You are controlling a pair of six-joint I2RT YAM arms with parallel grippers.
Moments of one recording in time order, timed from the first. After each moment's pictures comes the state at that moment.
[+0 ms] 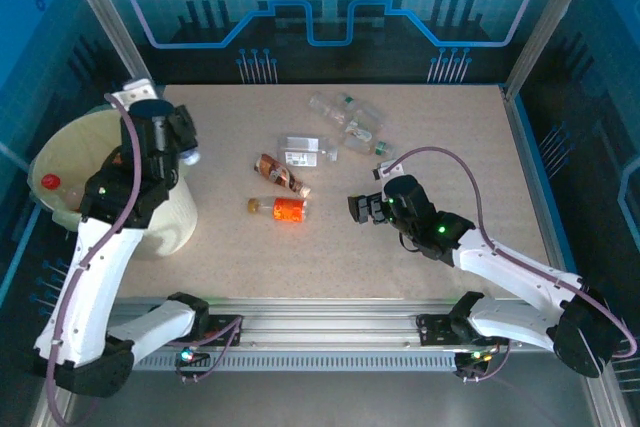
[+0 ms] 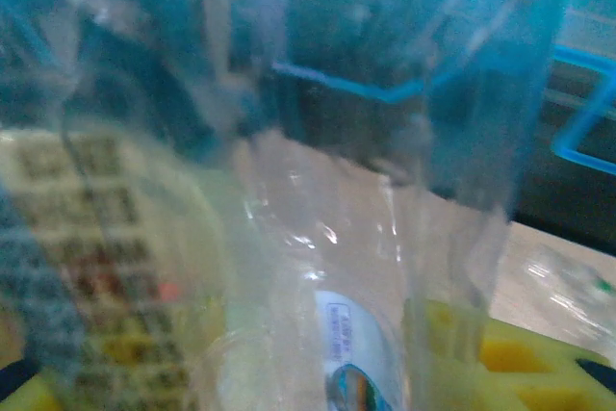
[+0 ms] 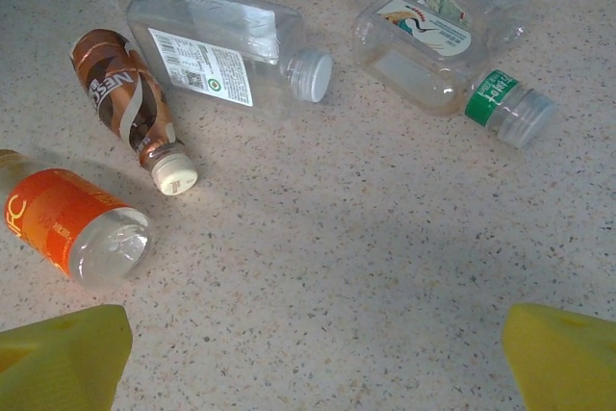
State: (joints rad) left arm -0.22 1.04 1.47 -0.86 -0.62 -0.37; right arm 0.74 1.07 0.69 -0.23 0.29 0.31
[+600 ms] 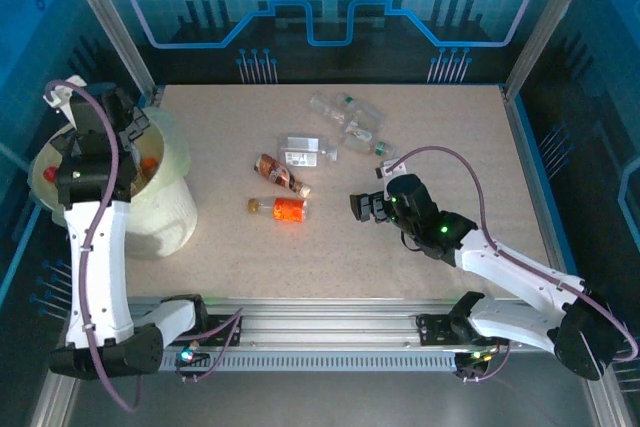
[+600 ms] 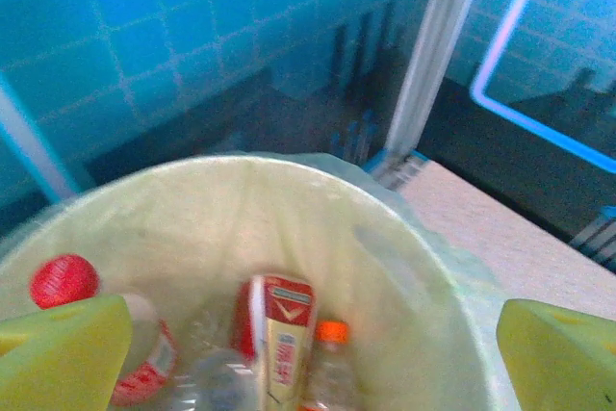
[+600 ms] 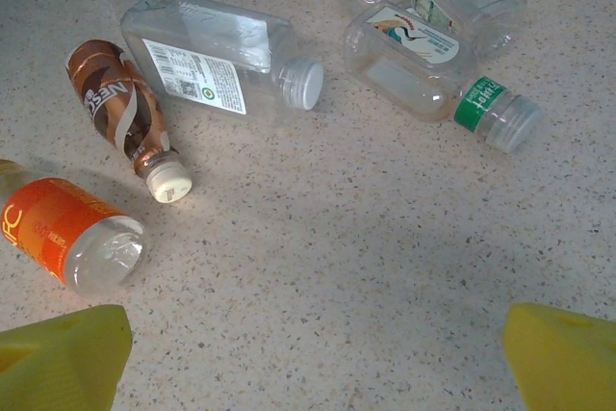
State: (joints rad) left arm 0.15 1.11 1.56 -0.93 -0.53 -0.39; right arm 0.73 1.06 0.69 -0.23 0.29 0.31
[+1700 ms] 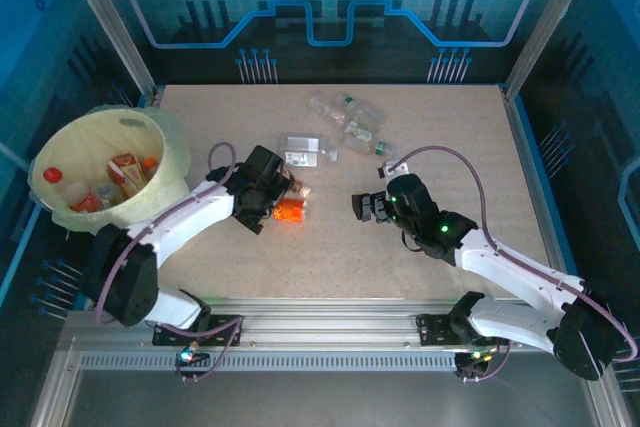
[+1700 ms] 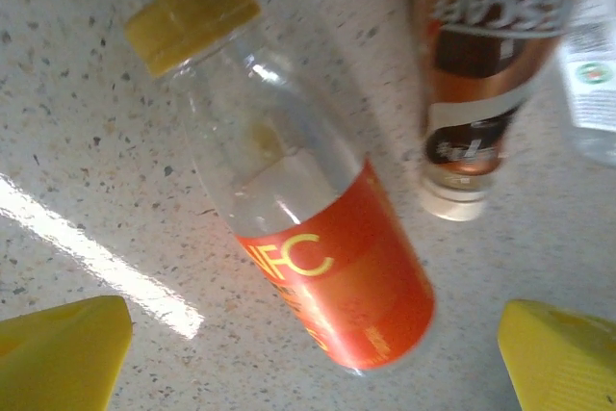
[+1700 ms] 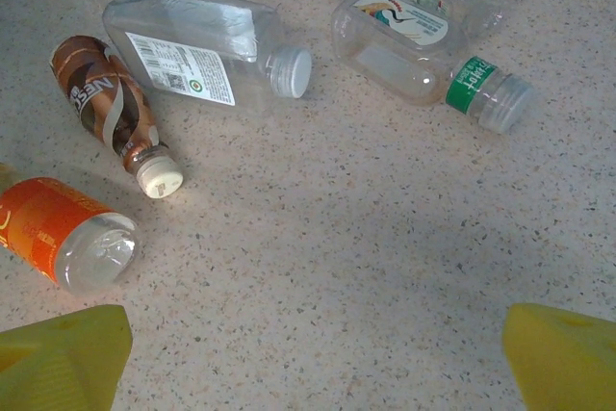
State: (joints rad) left arm -0.49 1.46 0.99 -0.71 -0.03 -1.49; right arm 0.72 1.06 0.69 -0.25 0.29 0.34
